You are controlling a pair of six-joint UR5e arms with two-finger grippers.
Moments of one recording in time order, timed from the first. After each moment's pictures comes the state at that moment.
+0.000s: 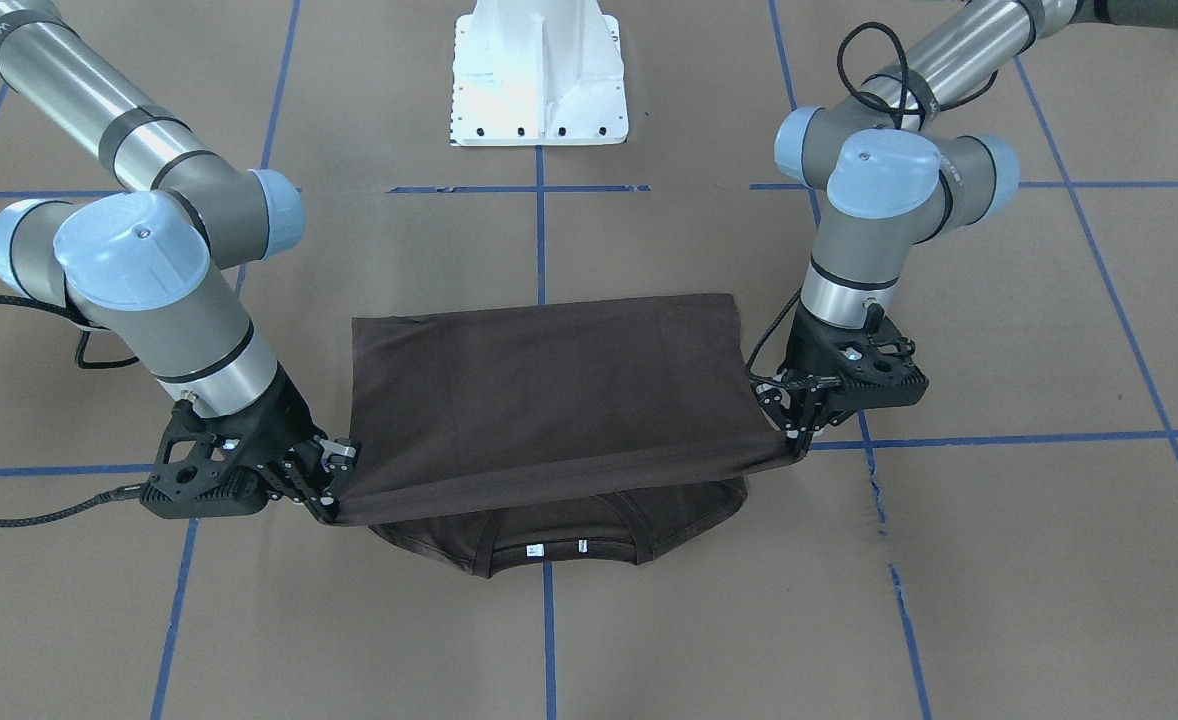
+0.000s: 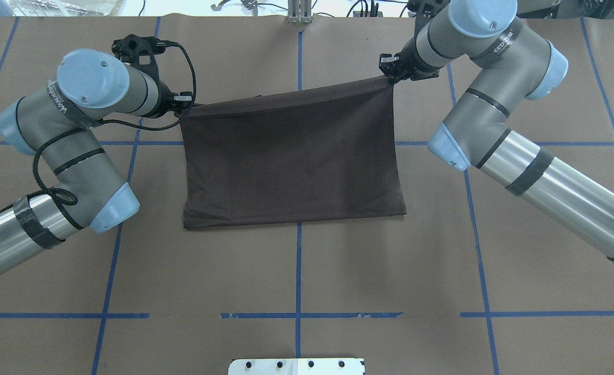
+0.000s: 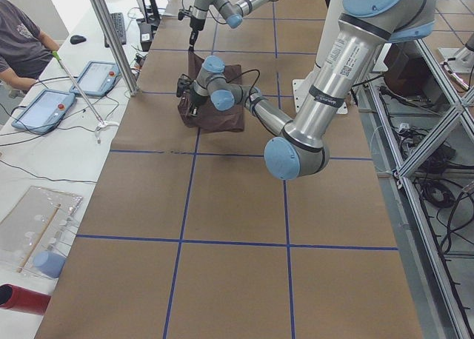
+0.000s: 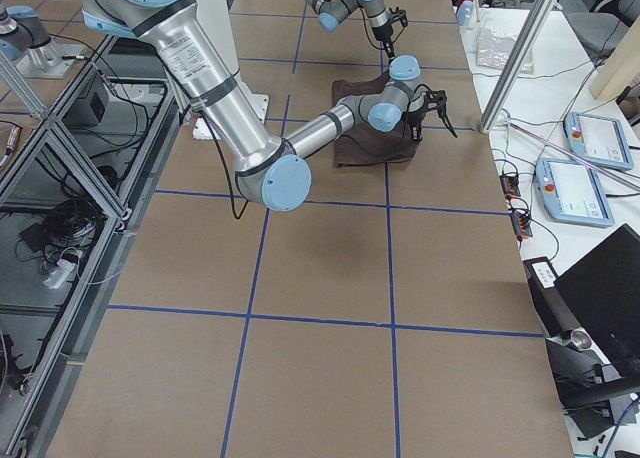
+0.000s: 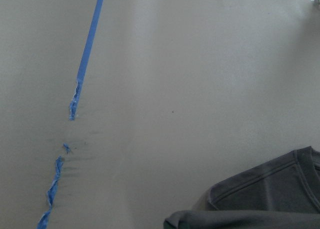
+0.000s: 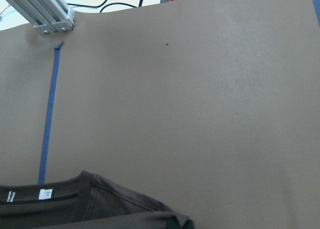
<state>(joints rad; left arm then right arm) -0.77 -2.10 -1.57 -1.97 -1.70 -1.15 0.88 -0.90 1.37 -1.12 1.94 1.10</state>
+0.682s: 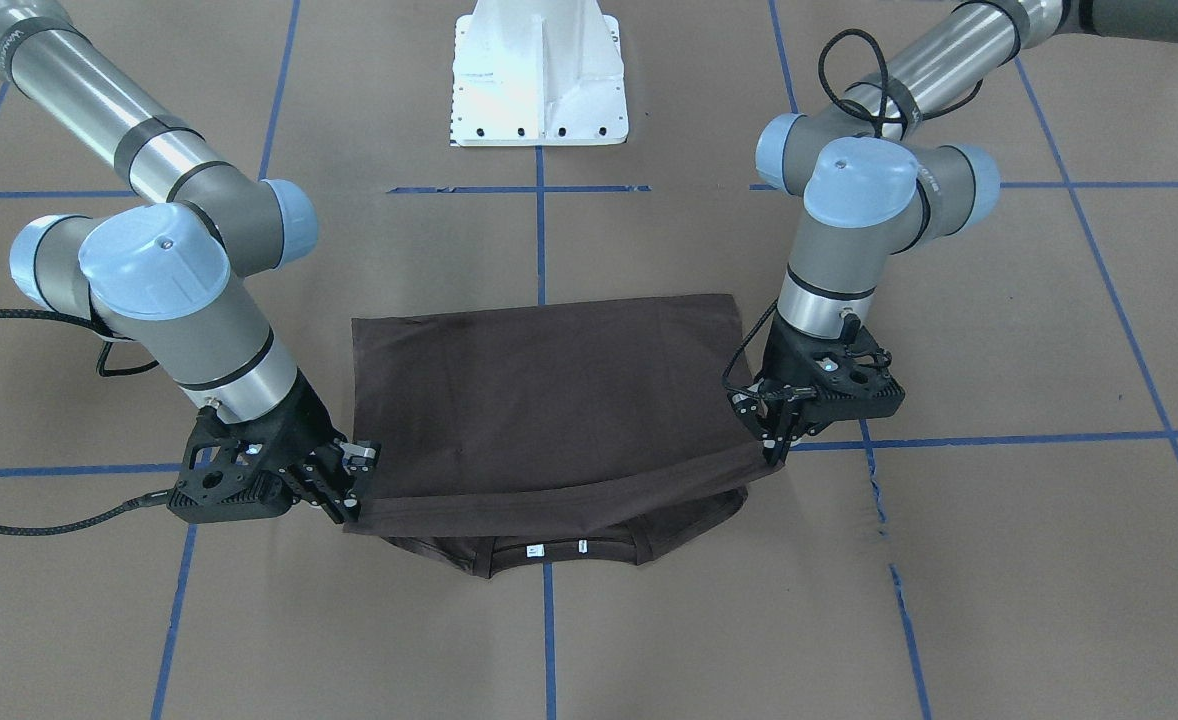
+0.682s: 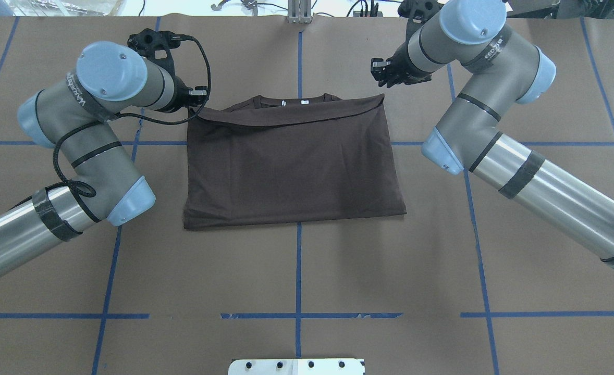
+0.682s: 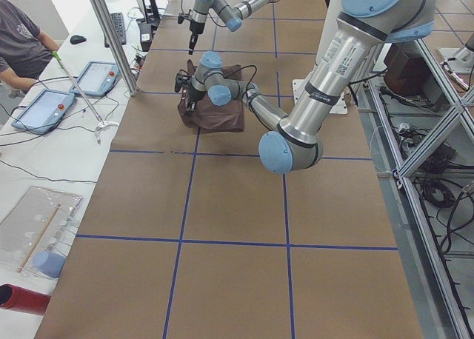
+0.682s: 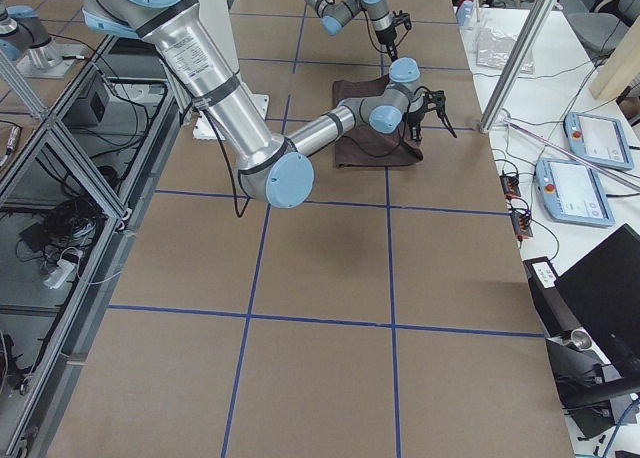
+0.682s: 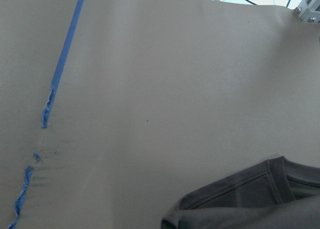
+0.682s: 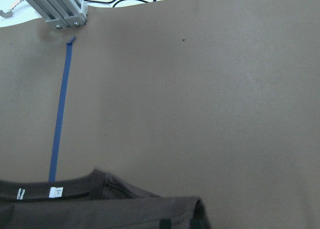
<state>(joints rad) -0.77 -2.16 -1.52 -1.97 -1.70 -1.16 0.86 -0.89 1.35 -1.06 1.95 1.11</state>
